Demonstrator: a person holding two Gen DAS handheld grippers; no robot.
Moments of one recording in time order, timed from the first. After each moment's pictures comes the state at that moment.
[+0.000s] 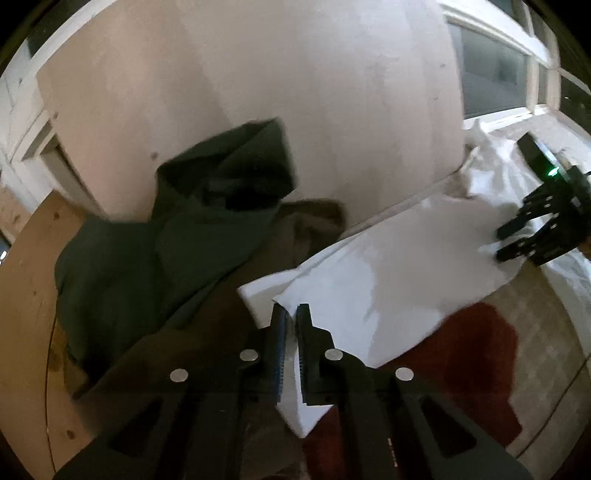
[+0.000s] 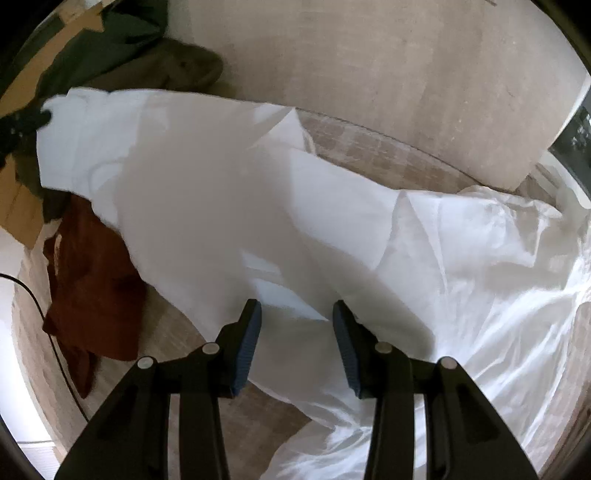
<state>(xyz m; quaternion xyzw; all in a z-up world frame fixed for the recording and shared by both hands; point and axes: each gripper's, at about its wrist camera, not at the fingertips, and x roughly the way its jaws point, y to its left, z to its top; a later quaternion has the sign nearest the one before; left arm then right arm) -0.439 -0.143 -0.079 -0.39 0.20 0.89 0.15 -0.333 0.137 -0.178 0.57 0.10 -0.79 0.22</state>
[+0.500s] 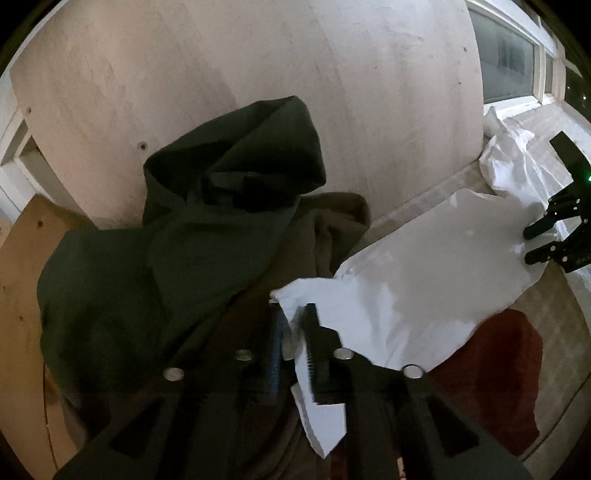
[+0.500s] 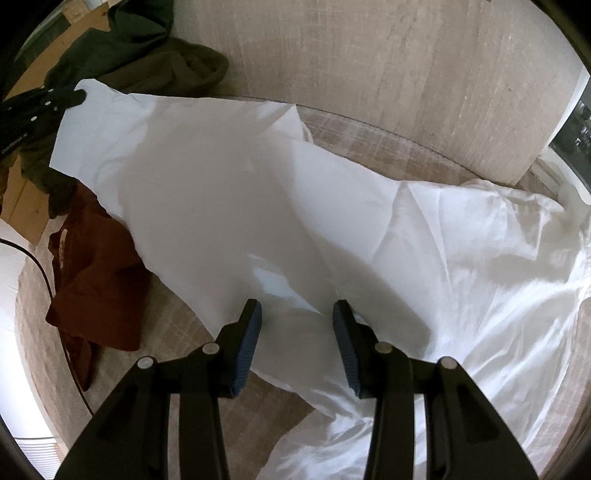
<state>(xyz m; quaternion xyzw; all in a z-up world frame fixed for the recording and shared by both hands) -0.478 -0.158 -0.094 -0.43 0.22 0.87 0.12 -0.344 0.155 -0.178 0.57 0.09 -0.78 0.23</state>
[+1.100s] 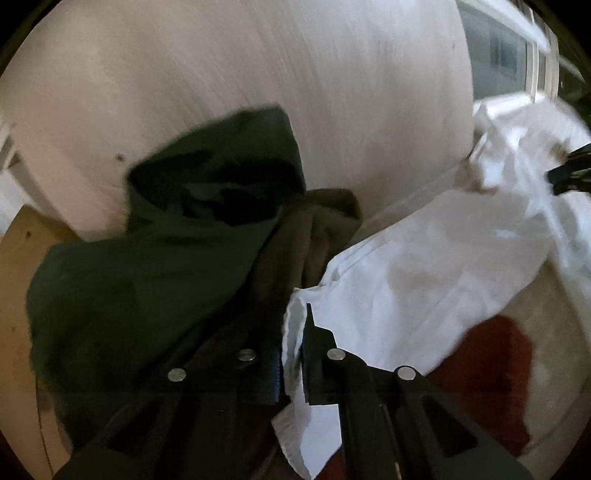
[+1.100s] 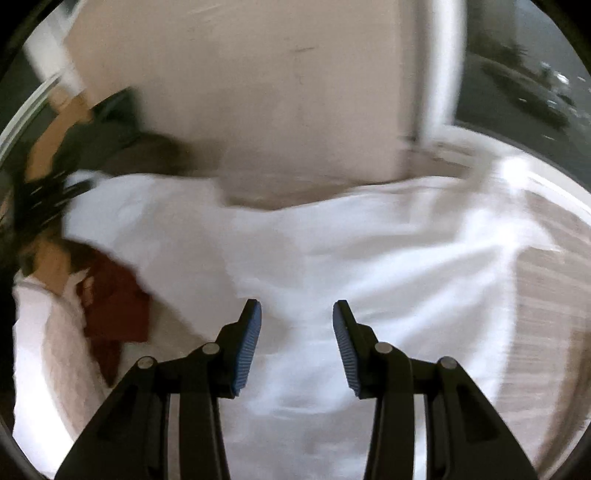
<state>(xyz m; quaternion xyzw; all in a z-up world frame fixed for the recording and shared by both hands) -0.459 -0.154 -0.072 -0.42 0.20 0.88 0.13 -0.338 0.263 -0.122 0.53 -0.01 -0.83 0.17</state>
